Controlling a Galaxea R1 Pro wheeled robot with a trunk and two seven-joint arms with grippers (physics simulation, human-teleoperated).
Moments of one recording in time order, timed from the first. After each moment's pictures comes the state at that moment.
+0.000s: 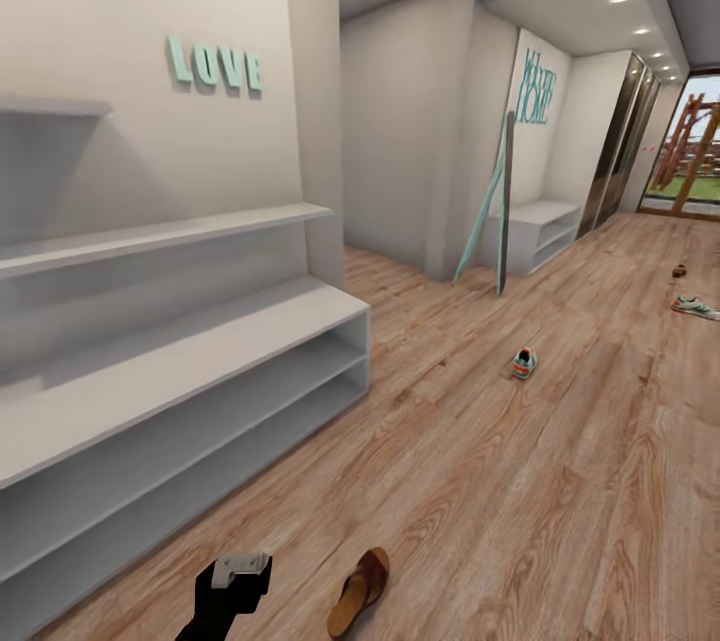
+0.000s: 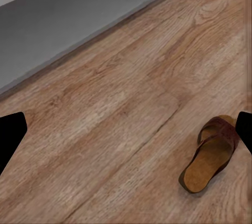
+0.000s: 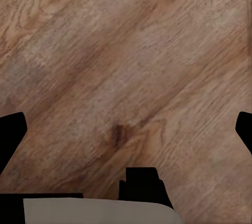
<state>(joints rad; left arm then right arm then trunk) -0.23 -0.02 0.00 -0.63 0.00 -0.19 0.00 -0.01 0.00 0.00 -0.52 0.00 0.01 0.00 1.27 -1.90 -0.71</state>
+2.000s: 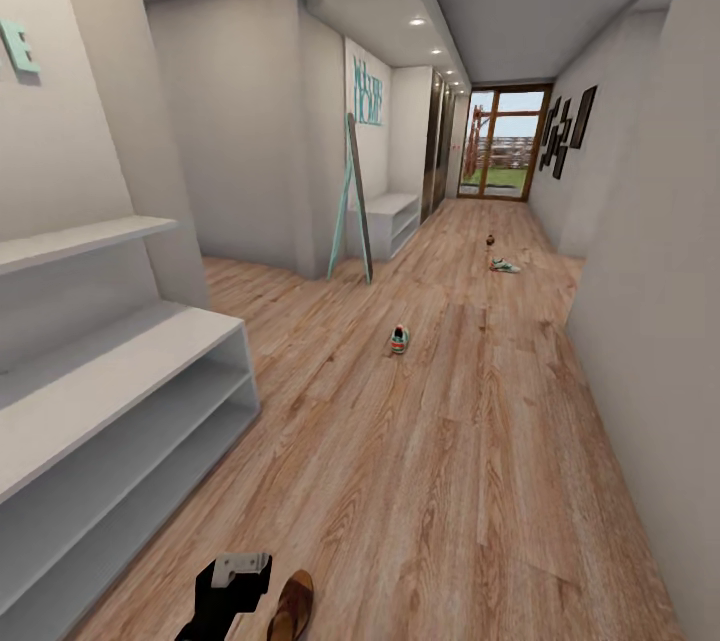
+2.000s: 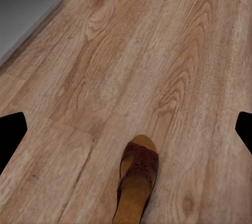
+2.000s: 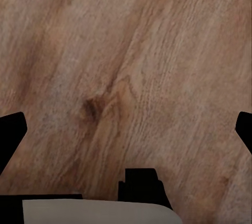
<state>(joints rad) -0.23 -0.02 0.00 -0.64 0.00 -0.19 0.00 -0.01 0.00 -0.01 -0.53 0.00 0.01 0.00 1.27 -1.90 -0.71</state>
